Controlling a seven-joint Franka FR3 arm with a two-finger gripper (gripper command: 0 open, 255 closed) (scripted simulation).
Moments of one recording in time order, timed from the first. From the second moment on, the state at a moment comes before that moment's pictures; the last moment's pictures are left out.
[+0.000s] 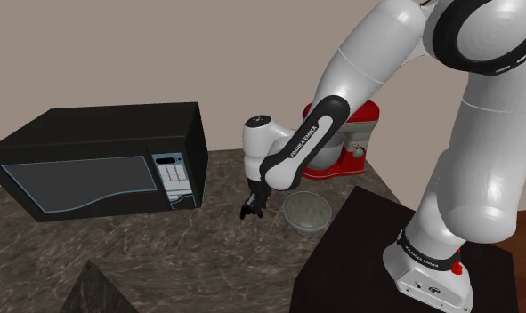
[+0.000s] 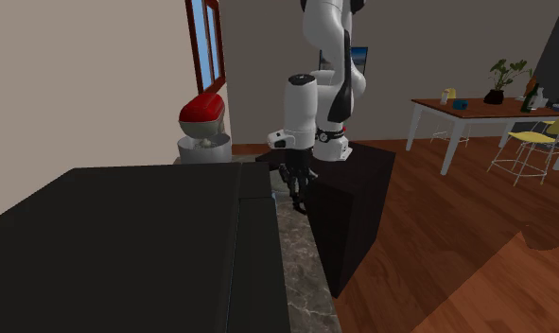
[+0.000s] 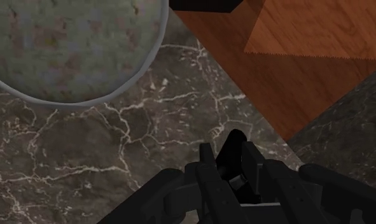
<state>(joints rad) 0.15 0.18 0.15 -2.45 -0.06 2.63 0.28</state>
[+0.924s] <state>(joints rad) 0.14 0.01 0.16 -2.44 -0.01 2.44 0.24</state>
